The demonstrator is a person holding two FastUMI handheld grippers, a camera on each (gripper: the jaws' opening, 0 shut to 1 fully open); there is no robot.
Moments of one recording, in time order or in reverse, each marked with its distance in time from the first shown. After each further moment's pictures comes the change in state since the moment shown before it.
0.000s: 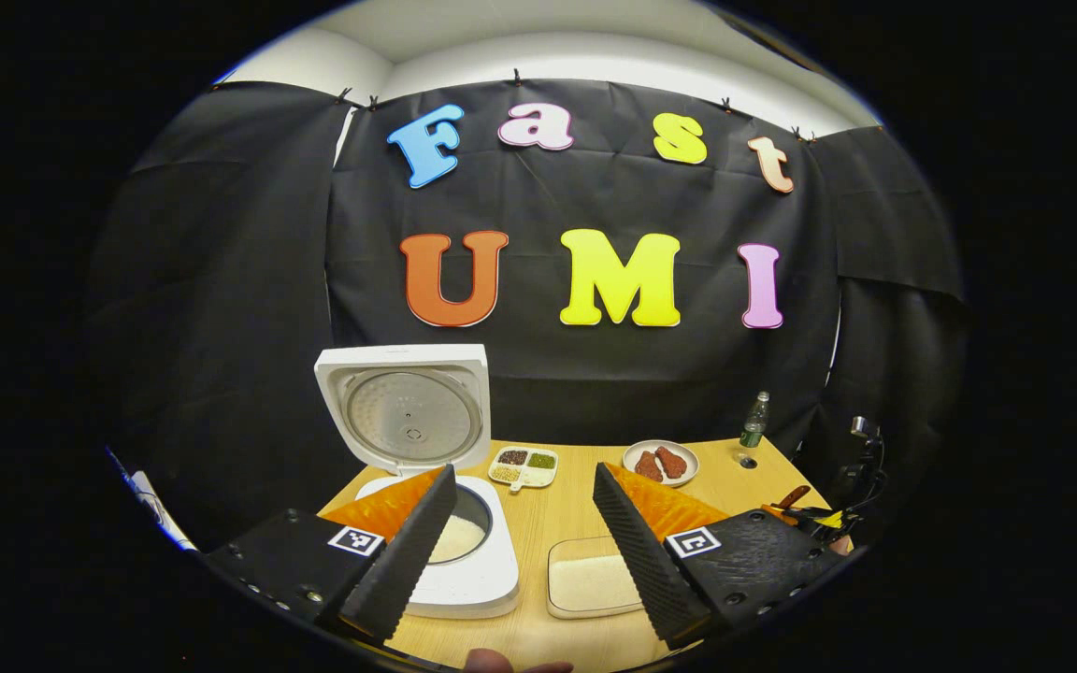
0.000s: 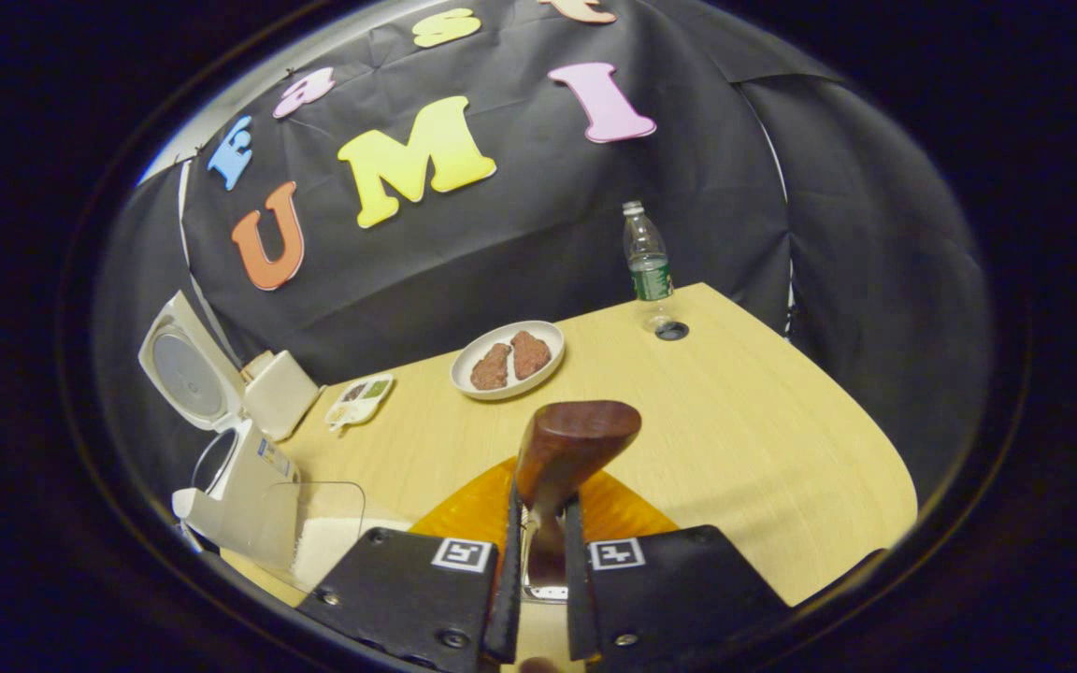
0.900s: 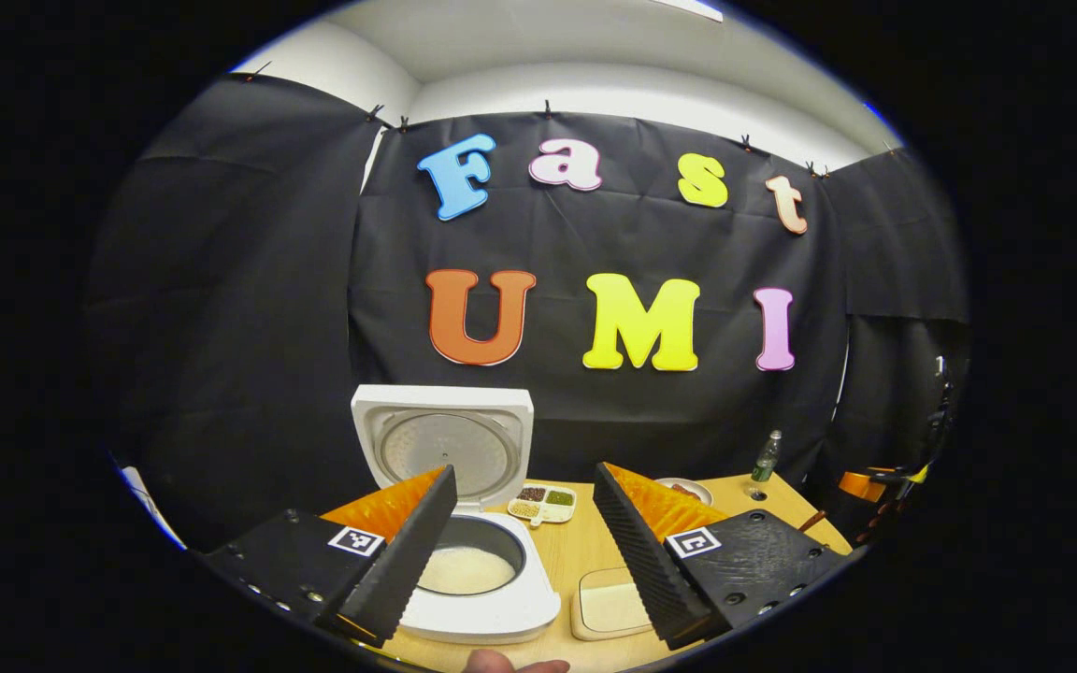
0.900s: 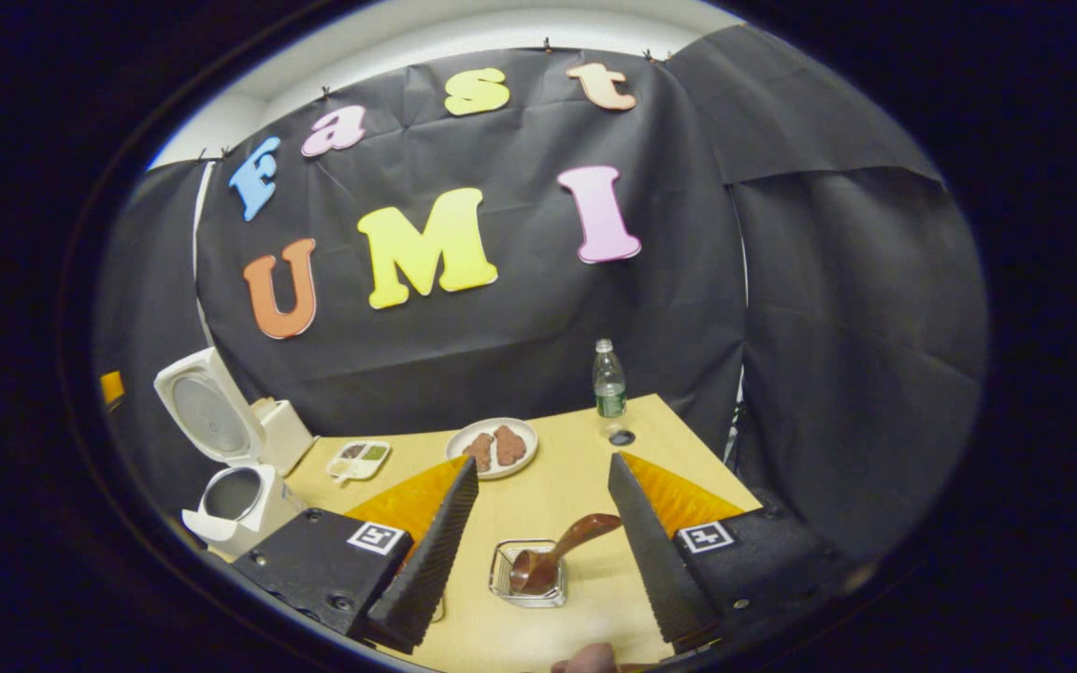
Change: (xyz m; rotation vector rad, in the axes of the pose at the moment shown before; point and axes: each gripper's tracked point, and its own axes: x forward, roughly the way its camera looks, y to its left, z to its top) left arm 0.006 0.062 0.034 -0.045 -0.148 0.031; right arm -0.138 0.025 0.110 -0.108 -0.230 -0.101
